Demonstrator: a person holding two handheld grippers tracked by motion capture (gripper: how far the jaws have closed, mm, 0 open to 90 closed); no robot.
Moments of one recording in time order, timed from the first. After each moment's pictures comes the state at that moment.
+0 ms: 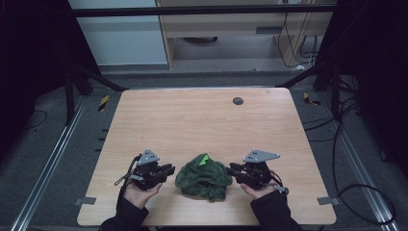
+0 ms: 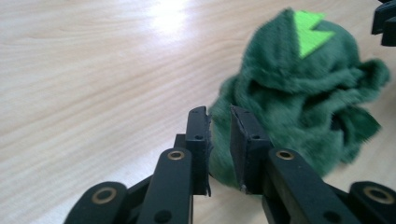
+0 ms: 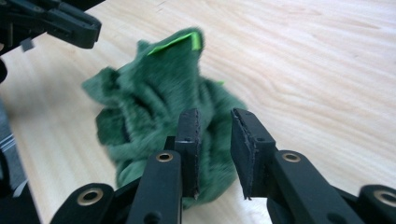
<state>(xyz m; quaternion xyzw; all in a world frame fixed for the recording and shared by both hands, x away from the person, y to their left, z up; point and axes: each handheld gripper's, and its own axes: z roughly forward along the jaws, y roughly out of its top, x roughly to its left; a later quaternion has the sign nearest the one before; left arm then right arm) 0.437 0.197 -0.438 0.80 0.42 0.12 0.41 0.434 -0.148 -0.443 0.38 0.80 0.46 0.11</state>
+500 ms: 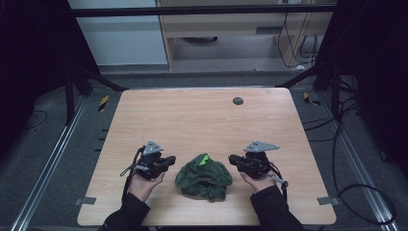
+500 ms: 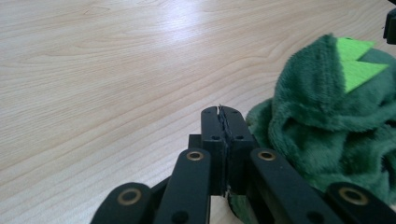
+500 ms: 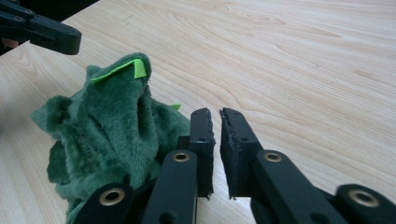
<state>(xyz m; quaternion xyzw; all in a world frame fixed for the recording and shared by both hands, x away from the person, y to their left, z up) 0.468 0.190 -0.443 0.79 0.43 0.14 0.41 0.462 -0.151 -0.448 0.41 0.78 0.46 0.13</state>
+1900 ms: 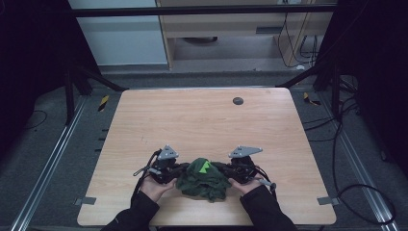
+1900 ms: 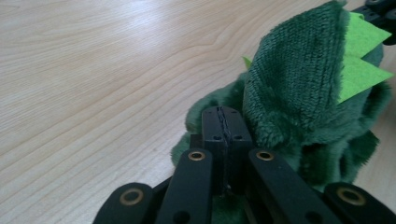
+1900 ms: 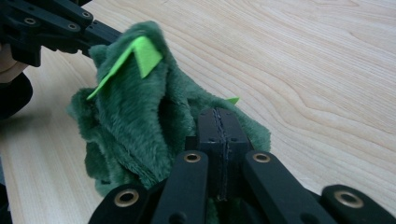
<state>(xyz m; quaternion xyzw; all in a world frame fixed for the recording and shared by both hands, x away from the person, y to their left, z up) 0.458 0.157 -0.451 0.83 0.36 0.10 0.41 0.457 -0.115 -0.459 0.37 0.81 0.45 0.08</state>
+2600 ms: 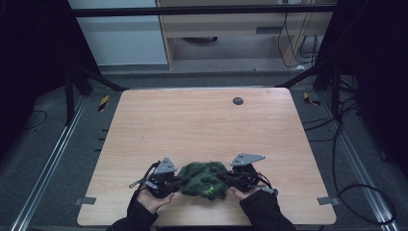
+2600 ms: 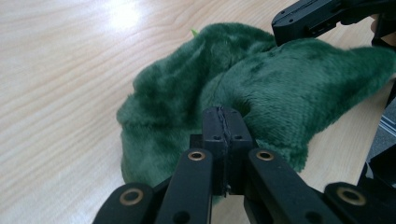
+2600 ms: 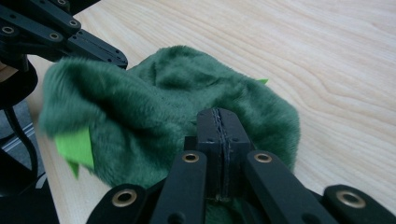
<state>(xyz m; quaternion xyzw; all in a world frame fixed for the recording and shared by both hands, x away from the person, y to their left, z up) 0.420 0.160 -0.449 0.84 0.34 0.07 0.41 0.433 -0.118 -0.456 0.35 0.81 0.46 0.07</state>
